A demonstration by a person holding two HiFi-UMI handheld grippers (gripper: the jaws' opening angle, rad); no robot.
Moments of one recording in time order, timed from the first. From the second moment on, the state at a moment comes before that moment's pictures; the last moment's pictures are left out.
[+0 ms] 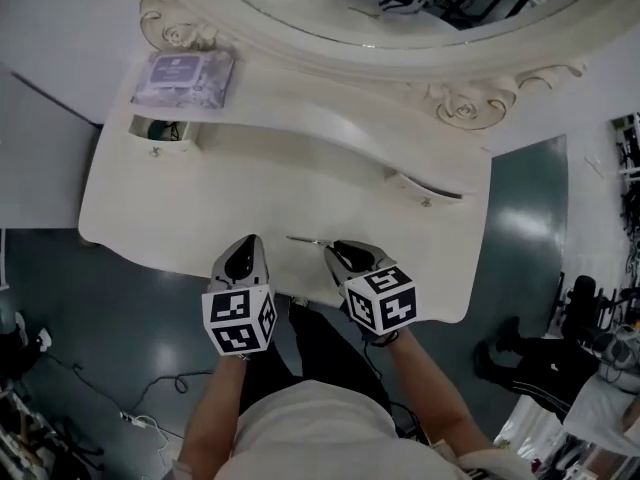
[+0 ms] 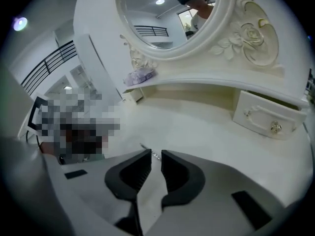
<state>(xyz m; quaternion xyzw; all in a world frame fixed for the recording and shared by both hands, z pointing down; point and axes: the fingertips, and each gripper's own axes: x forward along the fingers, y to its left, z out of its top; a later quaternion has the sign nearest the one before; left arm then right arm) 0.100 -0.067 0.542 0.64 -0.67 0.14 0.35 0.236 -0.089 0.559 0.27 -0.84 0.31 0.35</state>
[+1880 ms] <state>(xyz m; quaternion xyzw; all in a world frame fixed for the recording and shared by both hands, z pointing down) 0.075 -0.064 0.557 0.62 -0.68 0.13 0.37 0.213 -0.091 0.579 0.22 -0.85 0.24 0.42</state>
